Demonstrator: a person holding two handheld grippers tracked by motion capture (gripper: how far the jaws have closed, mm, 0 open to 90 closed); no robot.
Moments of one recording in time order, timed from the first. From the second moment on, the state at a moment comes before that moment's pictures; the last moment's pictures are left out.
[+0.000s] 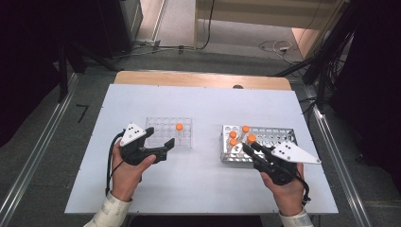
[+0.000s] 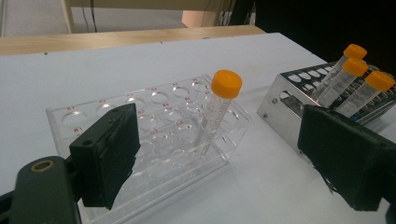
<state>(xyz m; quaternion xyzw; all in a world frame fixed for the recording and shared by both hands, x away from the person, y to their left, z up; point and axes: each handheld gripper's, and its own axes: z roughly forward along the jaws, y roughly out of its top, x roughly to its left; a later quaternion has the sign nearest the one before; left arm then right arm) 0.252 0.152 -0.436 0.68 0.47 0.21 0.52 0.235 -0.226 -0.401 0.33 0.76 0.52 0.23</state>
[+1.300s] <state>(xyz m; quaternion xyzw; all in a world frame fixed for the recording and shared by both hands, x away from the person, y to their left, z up) 0.249 0.143 -0.435 0.69 0.46 0.20 0.52 0.256 -0.127 -0.442 0.27 0.80 0.50 0.19</state>
